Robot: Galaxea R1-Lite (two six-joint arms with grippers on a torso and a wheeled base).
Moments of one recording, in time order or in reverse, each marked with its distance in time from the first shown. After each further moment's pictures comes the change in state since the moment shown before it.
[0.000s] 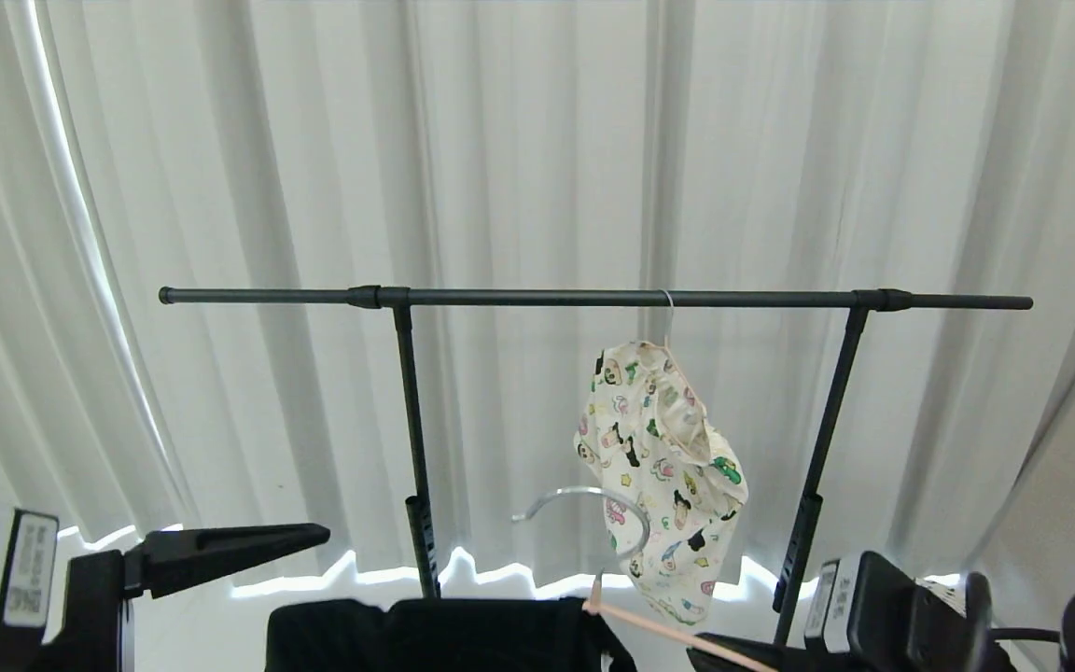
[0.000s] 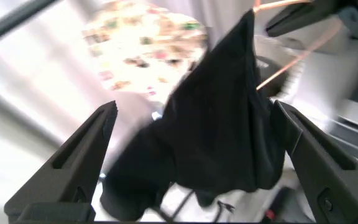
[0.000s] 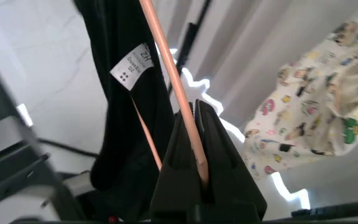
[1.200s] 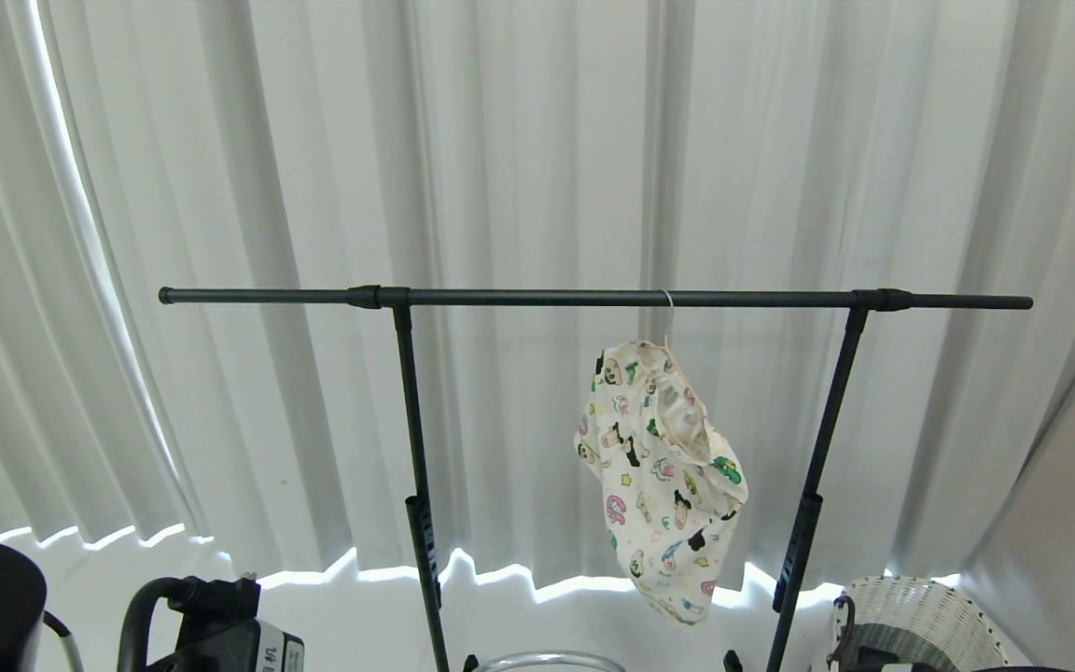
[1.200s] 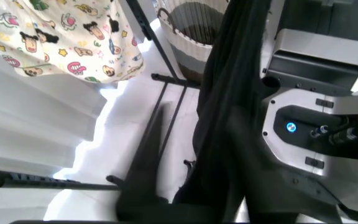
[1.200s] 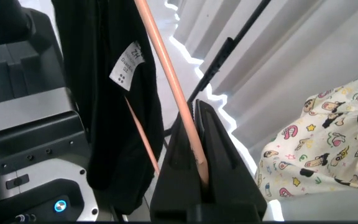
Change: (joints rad) left arm -0.063 0.173 0.057 0.000 -0.110 0.029; right arm 0.113 -0.027 0.024 -0.034 -0.004 -0.062
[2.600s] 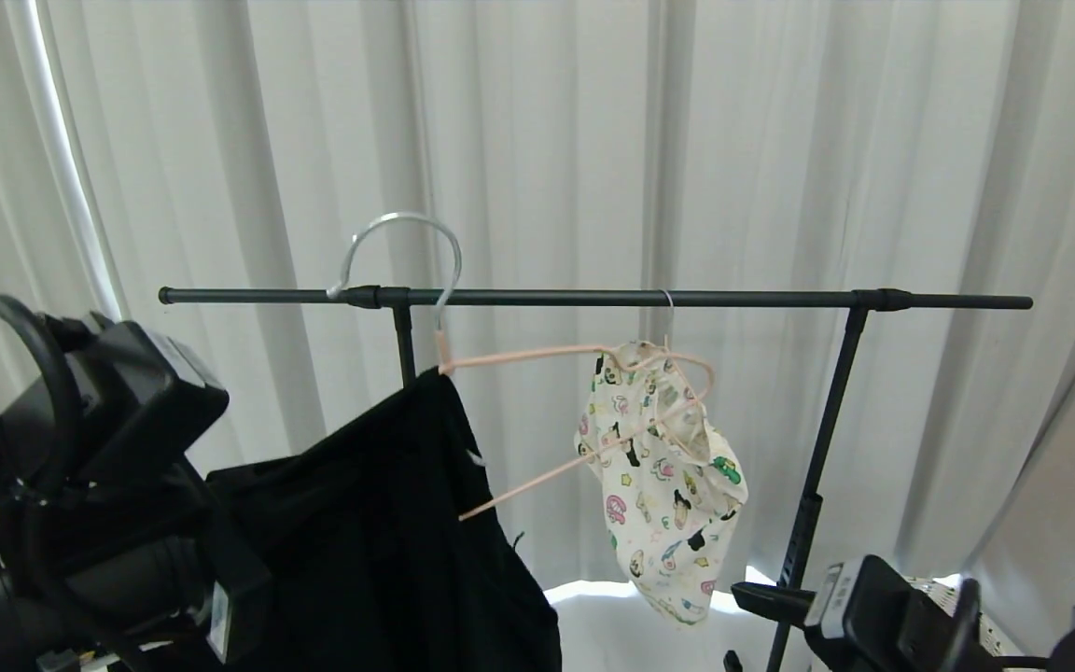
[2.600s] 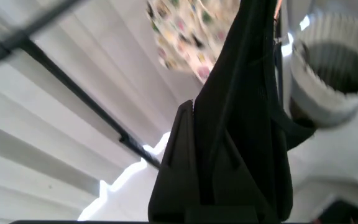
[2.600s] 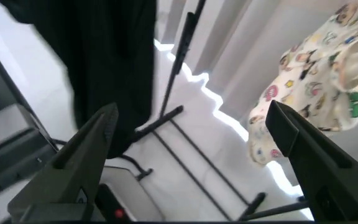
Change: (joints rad) left arm 0.205 -0.001 -0.164 -0.112 0.364 -0.007; right arm -0.086 0.072 -0.001 -0.015 -0.111 0.211
